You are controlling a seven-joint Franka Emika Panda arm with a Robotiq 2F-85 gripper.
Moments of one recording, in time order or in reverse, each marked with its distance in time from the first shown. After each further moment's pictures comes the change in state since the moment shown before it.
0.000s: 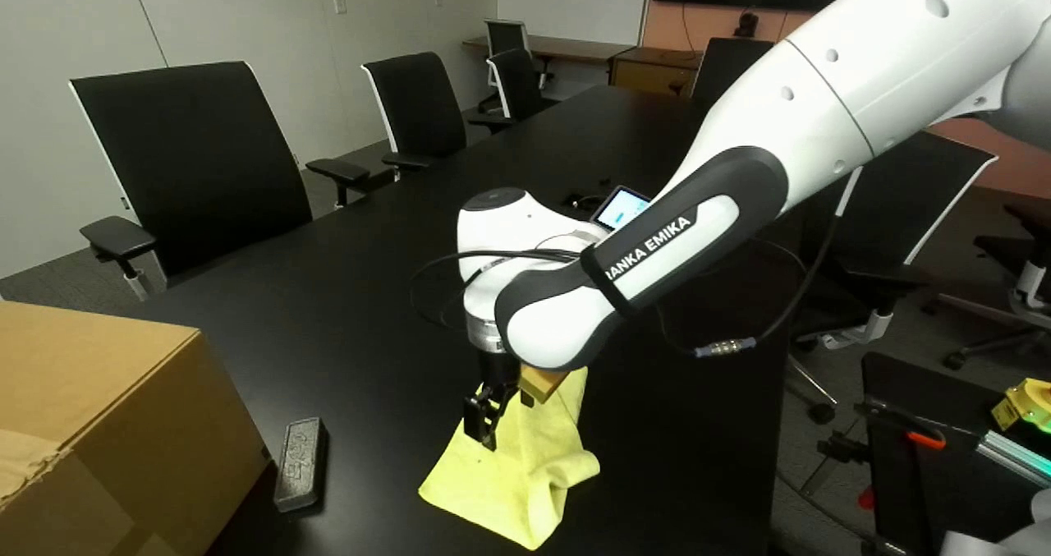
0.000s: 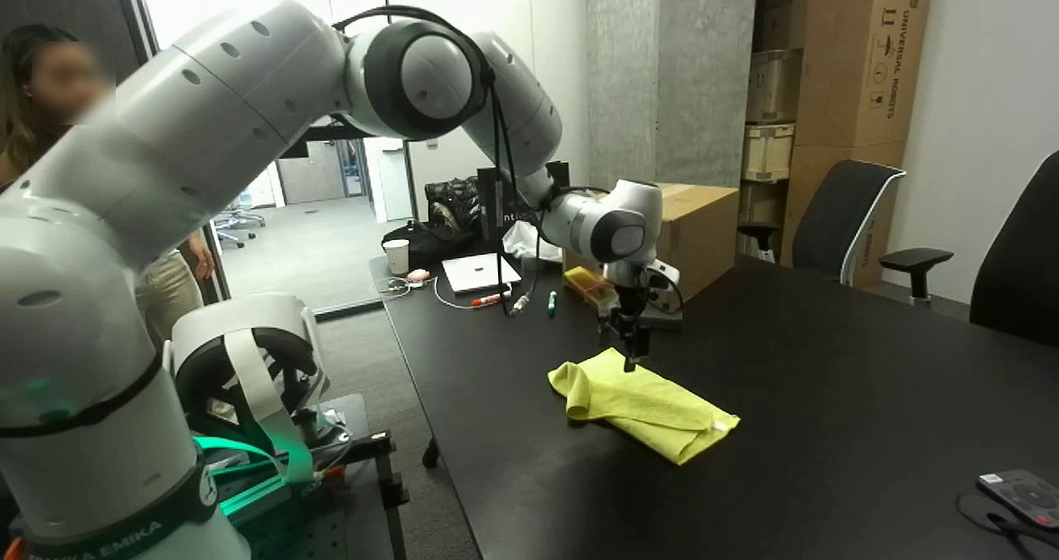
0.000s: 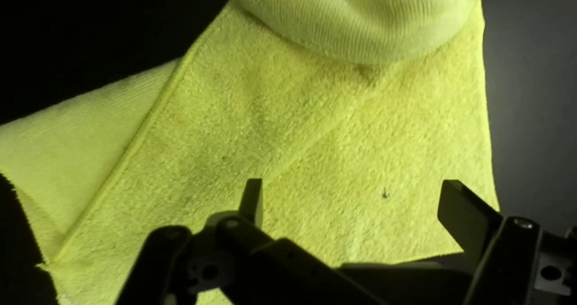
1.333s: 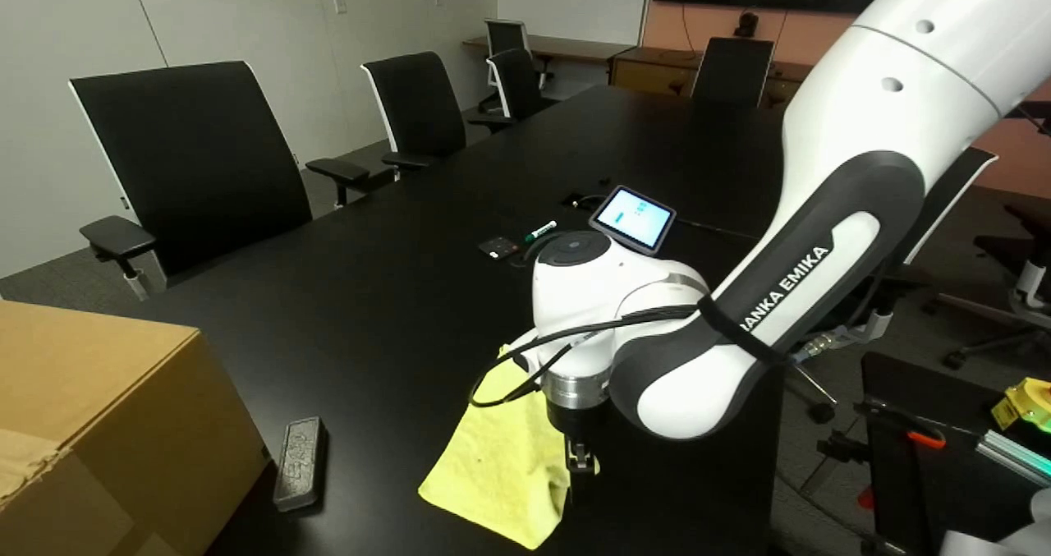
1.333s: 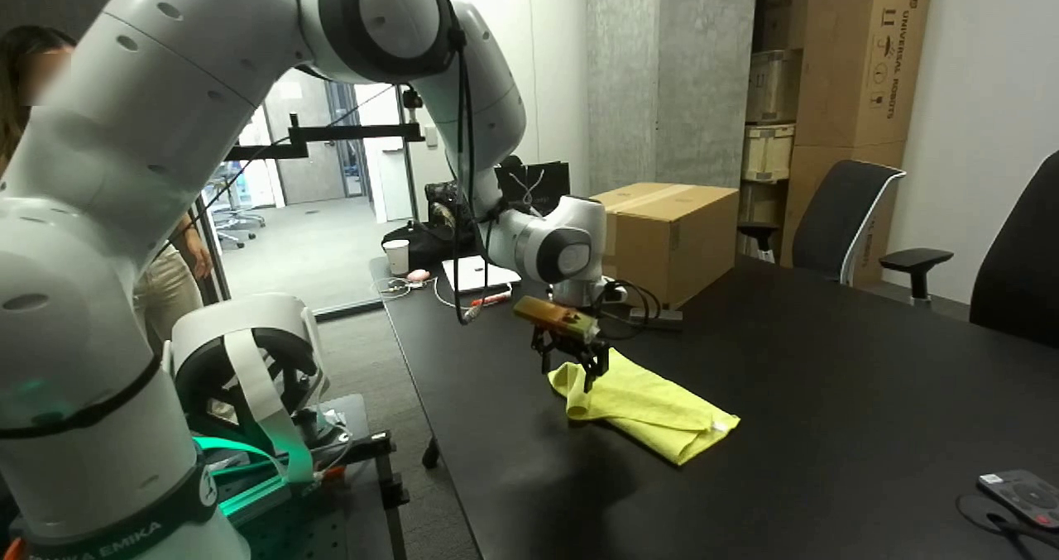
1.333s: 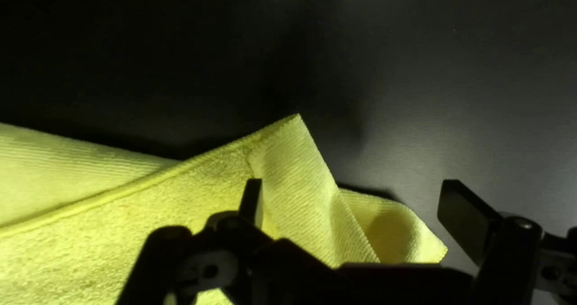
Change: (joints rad) arm -0.043 -0.189 0.095 -0.436 -0.136 0.210 -0.436
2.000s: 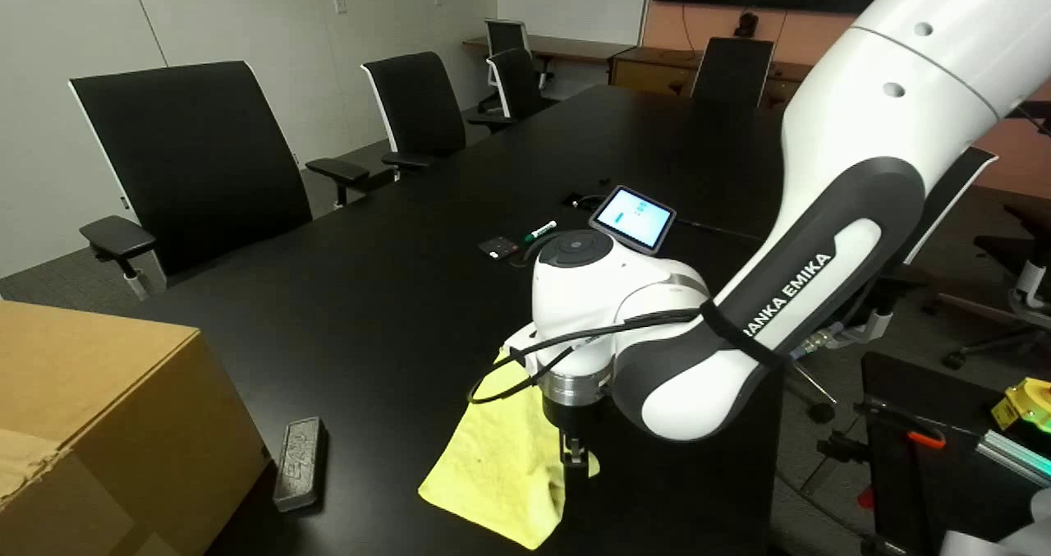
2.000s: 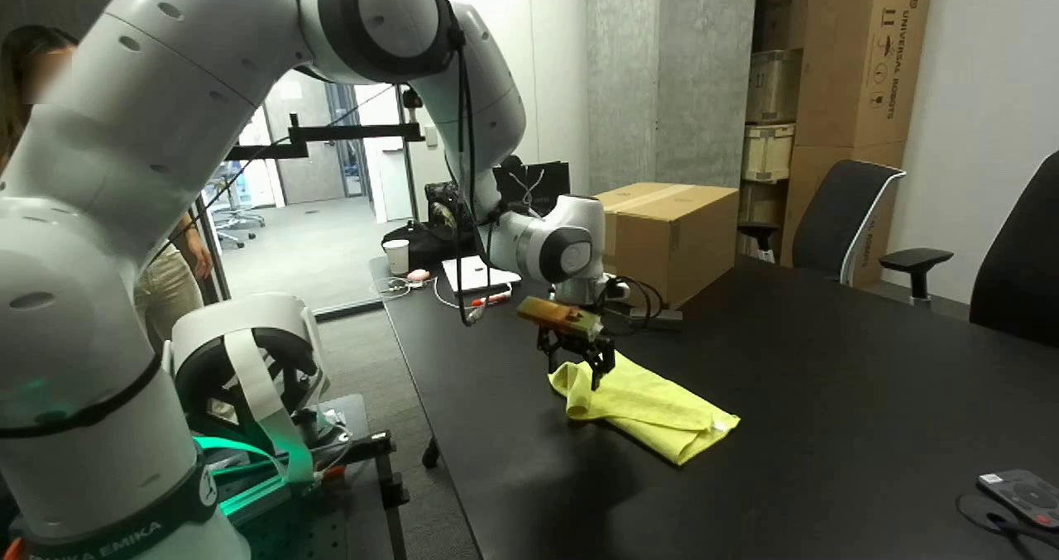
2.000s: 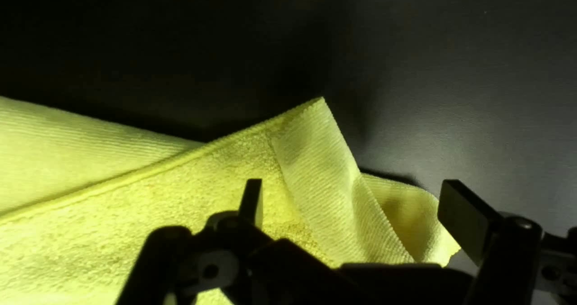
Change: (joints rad) arm 0.019 0.002 -0.023 0.005 -0.045 0.034 0.038
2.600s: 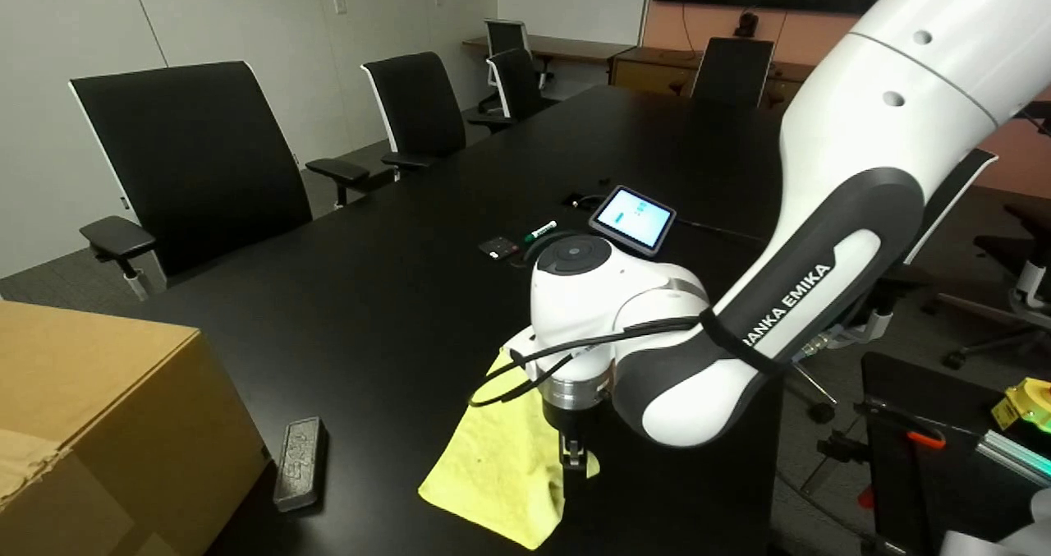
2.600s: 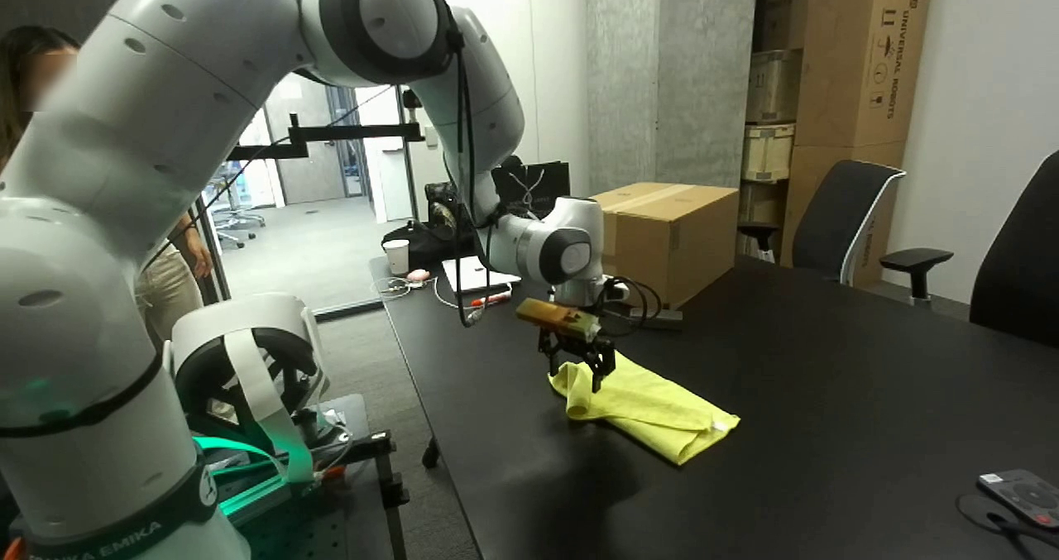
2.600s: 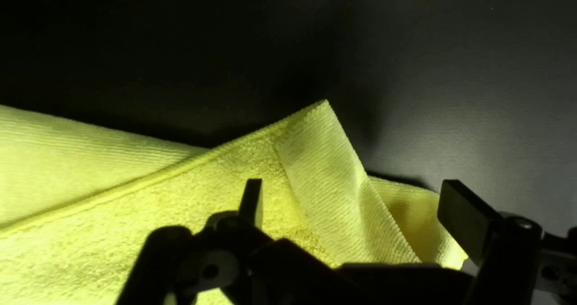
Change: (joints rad) arm 0.027 0.008 -0.027 0.006 -0.011 0.000 0.044
